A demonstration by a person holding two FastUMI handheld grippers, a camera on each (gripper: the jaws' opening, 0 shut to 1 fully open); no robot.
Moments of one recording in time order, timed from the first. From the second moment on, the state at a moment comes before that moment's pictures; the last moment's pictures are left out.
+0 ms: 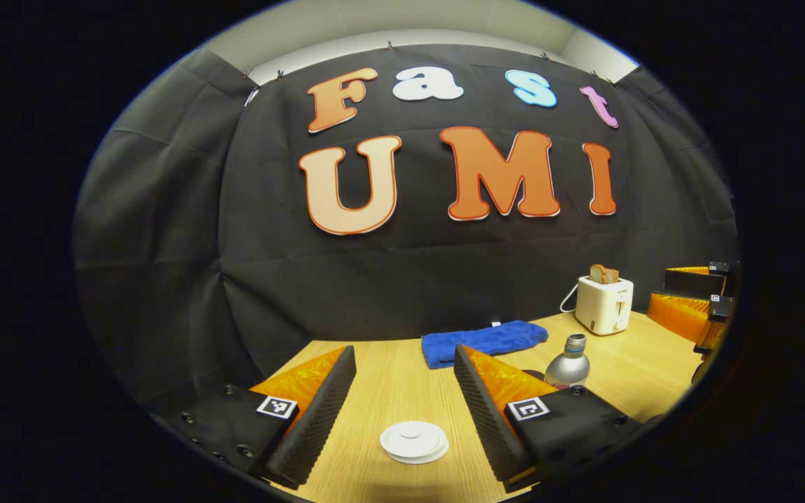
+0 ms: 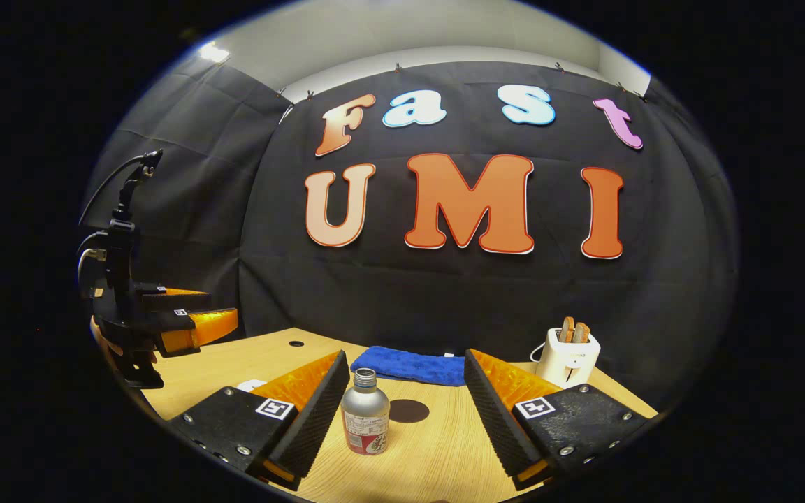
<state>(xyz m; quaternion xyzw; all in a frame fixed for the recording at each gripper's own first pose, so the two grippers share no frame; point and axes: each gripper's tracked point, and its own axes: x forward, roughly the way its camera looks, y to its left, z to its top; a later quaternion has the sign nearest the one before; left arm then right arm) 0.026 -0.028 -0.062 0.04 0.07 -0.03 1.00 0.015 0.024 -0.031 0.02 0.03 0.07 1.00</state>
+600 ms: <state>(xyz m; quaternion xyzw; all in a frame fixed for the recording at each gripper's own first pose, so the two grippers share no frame) 0.042 -0.039 -0.160 0.06 0.17 -0.05 0.98 0.037 0.044 -0.097 0.04 0.09 0.11 0.99</state>
